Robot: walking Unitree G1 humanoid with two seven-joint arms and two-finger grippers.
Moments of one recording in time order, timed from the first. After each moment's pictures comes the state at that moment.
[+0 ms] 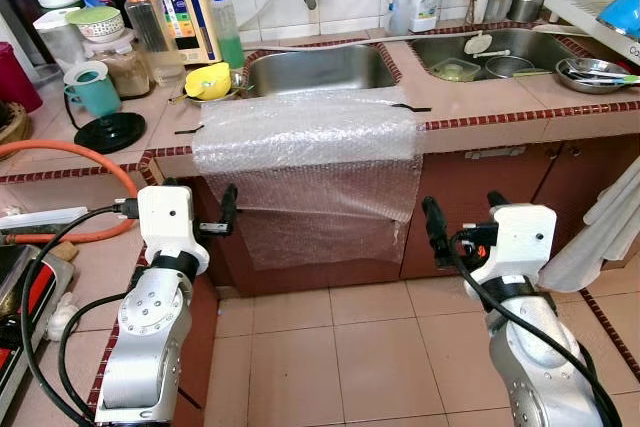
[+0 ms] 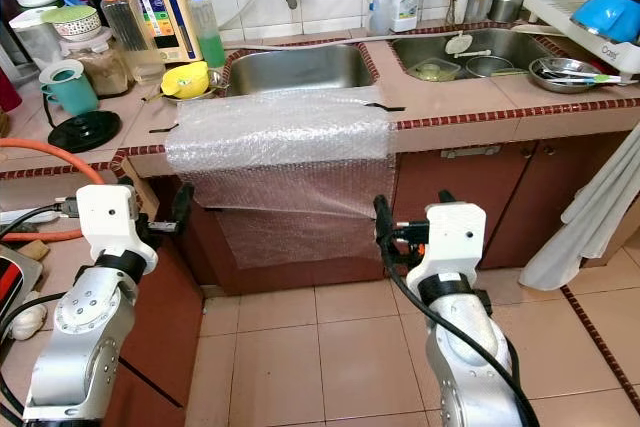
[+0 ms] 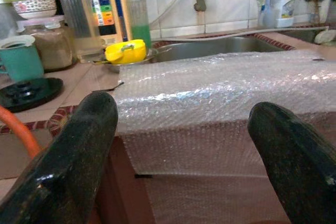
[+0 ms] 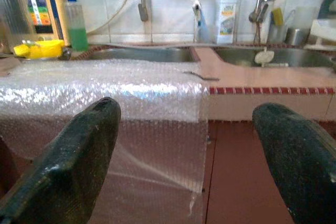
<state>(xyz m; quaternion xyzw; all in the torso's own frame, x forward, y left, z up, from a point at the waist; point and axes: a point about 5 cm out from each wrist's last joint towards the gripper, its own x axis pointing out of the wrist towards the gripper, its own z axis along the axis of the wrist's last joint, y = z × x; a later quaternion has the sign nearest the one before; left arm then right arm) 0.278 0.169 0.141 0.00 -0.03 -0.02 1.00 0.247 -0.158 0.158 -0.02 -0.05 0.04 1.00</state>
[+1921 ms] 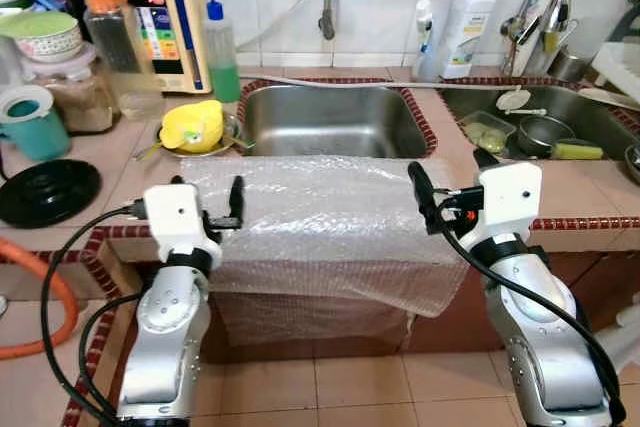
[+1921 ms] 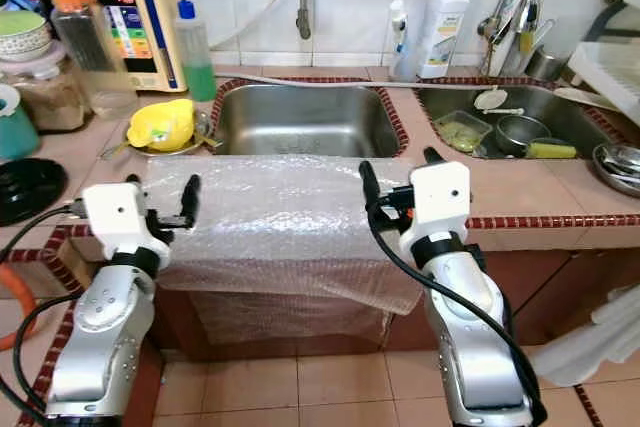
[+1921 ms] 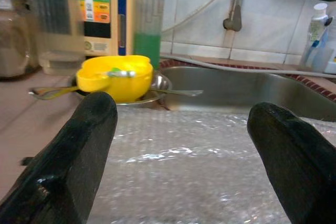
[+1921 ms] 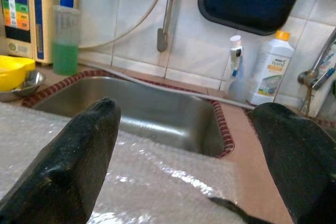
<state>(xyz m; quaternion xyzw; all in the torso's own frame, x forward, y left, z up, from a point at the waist) 0.282 0.156 0.140 -0.03 -0.05 0.01 1.00 0.274 -0.153 0.180 -0.06 -0.09 0.09 0.99</state>
